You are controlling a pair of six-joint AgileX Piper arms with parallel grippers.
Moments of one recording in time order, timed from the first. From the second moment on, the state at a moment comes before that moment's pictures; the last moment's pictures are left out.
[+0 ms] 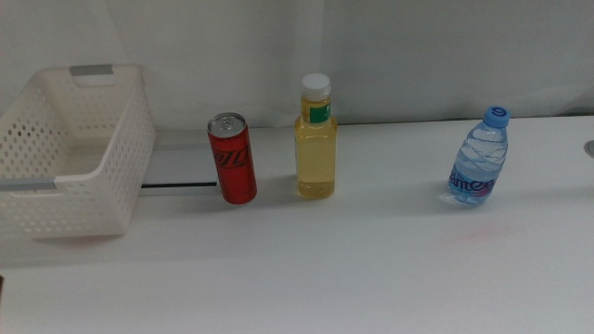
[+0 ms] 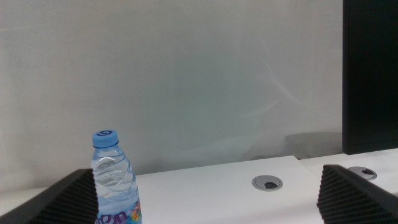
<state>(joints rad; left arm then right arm) -0.01 0.01 0.00 0.00 0.00 0.02 -0.05 0.00 0.00 0.05 0.02 -0.02</state>
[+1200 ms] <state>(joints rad) -0.01 0.57 -0.51 0.00 0.07 -0.12 -0.05 0.00 0.00 0.05 0.02 -0.02</state>
